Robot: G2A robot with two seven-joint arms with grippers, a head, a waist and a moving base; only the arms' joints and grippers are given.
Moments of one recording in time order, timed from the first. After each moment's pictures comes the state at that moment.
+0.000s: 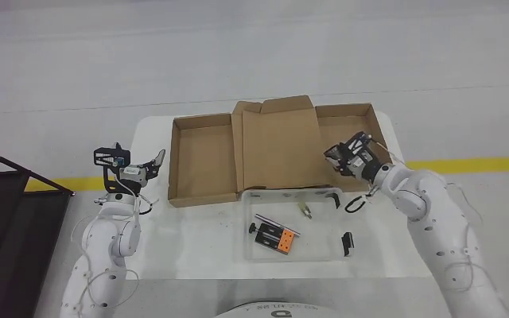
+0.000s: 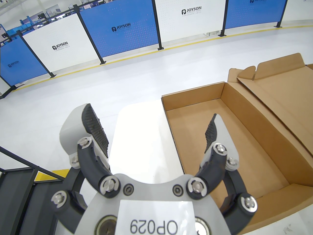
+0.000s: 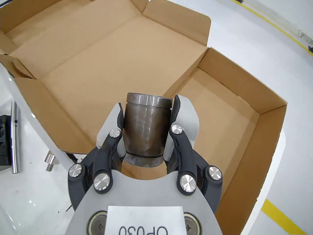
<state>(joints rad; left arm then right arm) 1.73 -1.15 -1.60 -1.80 1.33 0.00 0.00 -1.45 -1.04 1.47 -1.59 -1.14 -0.58 0.42</state>
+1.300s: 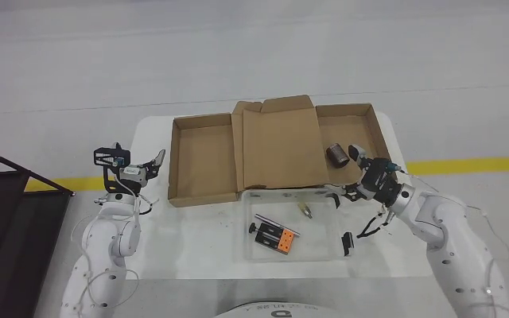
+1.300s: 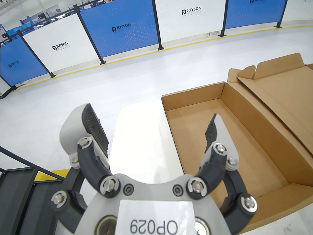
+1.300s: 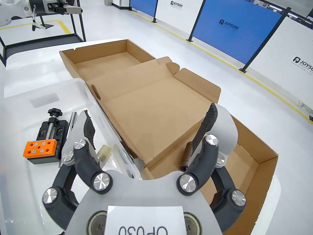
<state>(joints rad) 1.73 -1.15 -1.60 -1.80 1.33 0.00 0.00 -1.73 -1.01 1.63 -1.84 -1.25 -0.80 -0.03</state>
